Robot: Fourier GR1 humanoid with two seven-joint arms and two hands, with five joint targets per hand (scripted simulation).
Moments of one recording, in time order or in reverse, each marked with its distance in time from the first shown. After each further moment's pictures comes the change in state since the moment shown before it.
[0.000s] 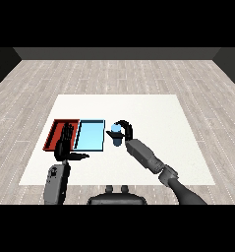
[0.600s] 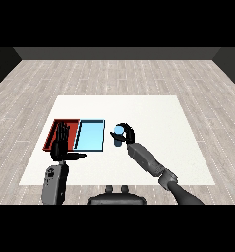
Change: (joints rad) left arm 0.010 -0.005 0.032 -0.045 0.048 0.007 0.014; right arm 0.064 0.018 -0.046 0.044 -0.049 0.126 -0.054
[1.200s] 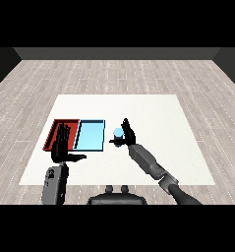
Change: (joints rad) left arm 0.019 -0.003 -0.010 -0.009 -0.004 -0.008 -0.013; right arm 0.065 0.000 -0.097 -0.066 0.071 0.284 0.012
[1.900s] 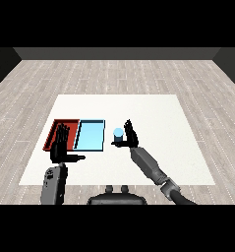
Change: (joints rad) left arm 0.009 0.010 0.005 -0.003 0.003 -0.008 -0.003; right arm 0.116 0.000 -0.095 -0.138 0.151 -0.014 0.002
